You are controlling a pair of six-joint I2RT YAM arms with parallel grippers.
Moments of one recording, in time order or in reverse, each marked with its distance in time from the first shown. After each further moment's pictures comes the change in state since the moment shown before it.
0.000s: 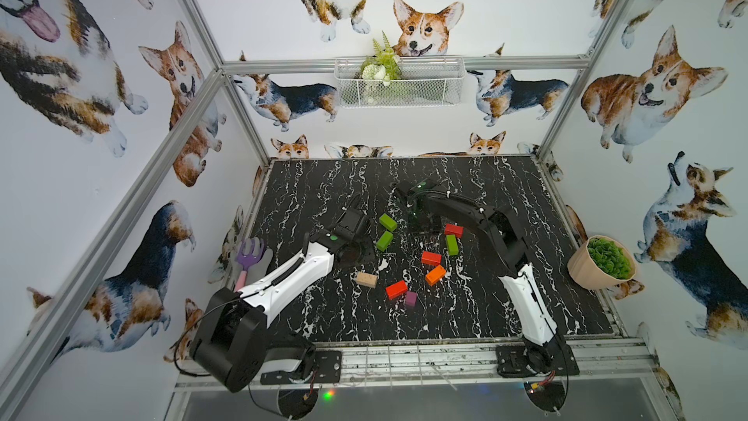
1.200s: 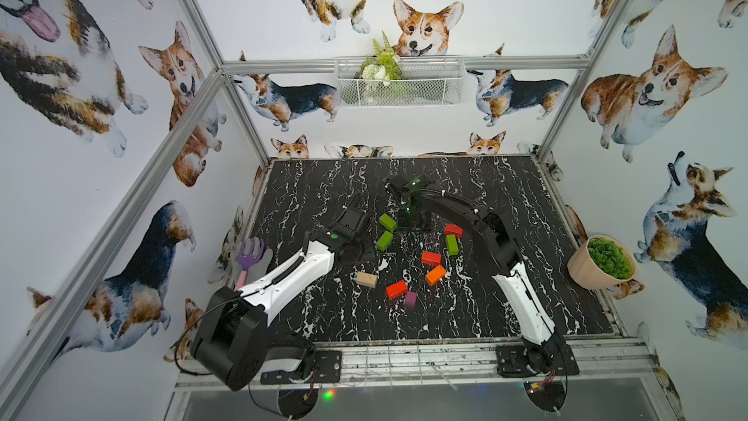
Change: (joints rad) left arm 0.001 0.006 0.015 -0.008 -0.012 0.005; right arm 0.027 0.077 0.150 0.000 -0.101 0.093
